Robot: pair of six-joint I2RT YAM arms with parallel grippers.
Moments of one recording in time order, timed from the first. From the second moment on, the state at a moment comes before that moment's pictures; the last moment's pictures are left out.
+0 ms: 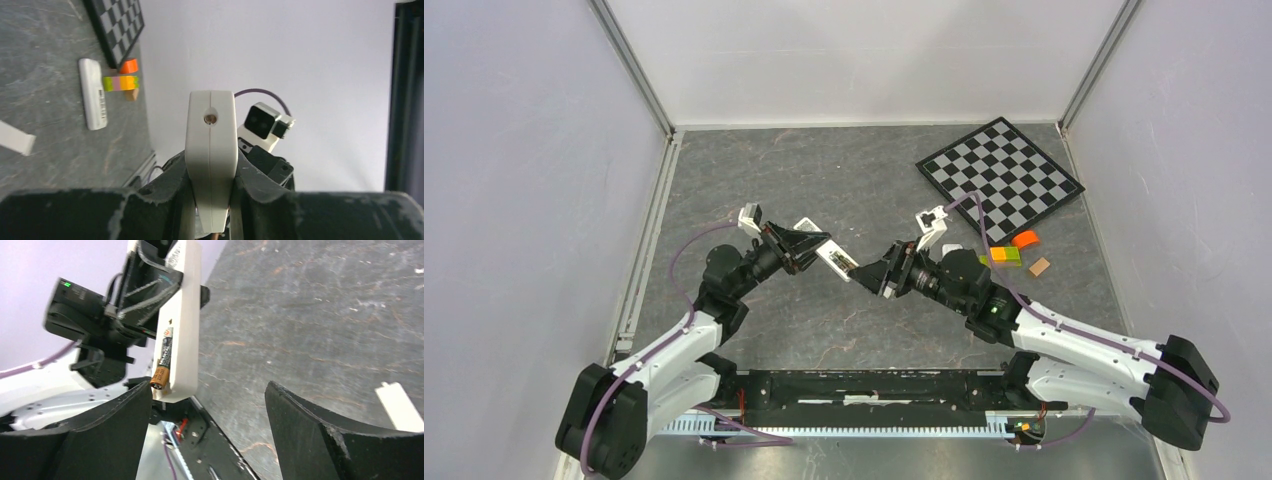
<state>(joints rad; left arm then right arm) -0.42 0.94 0.30 0.70 0.44 -1.53 0.95 0.98 0.57 0.26 0.01 0.81</state>
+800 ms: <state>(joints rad) -0.42 0.97 0.33 0.85 0.44 -1.69 0.95 1.02 0.56 0.56 -0.02 1.00</state>
